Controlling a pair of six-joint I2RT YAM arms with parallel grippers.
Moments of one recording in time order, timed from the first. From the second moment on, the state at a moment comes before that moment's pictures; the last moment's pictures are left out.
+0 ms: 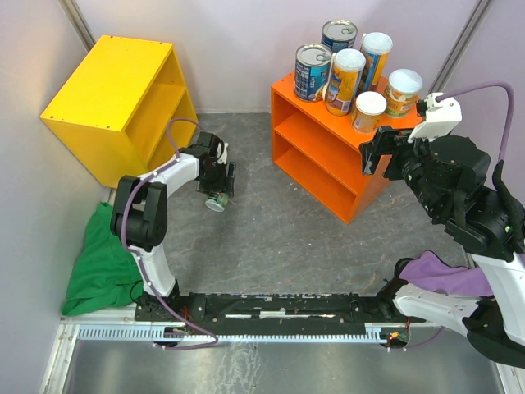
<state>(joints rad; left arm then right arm) -0.27 1.87 1.29 -0.61 0.10 -0.12 0.70 1.01 1.72 -0.95 0.52 0.26</state>
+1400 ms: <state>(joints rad) -0.68 1.32 1.13 -0.36 0.02 -0.22 0.70 0.97 1.72 -1.00 0.64 0.24</state>
